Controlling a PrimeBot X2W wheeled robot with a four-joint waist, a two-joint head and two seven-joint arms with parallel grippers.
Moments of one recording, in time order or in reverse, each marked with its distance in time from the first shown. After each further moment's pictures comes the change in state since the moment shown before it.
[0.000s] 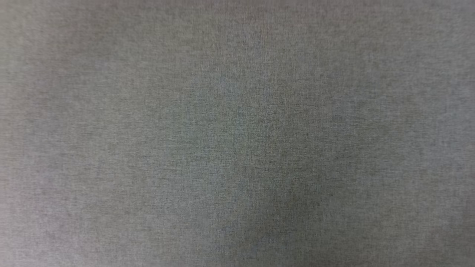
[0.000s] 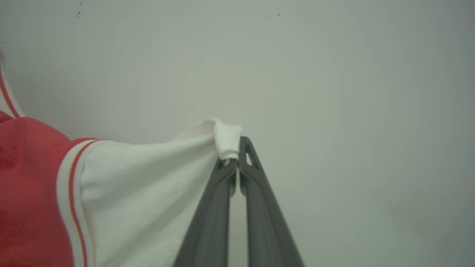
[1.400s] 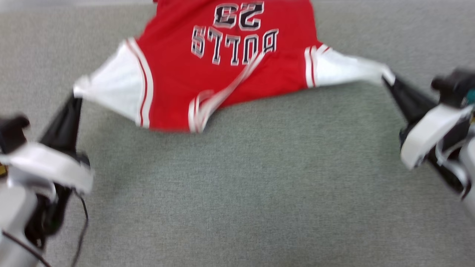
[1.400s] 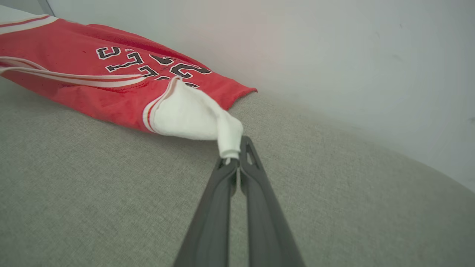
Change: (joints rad) left arm 1.339 0.024 0.109 -0.134 -0.169 0.127 -0.269; right arm 1.104 0.000 0.221 -0.022 0.351 0.000 -0.260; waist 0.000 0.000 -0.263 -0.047
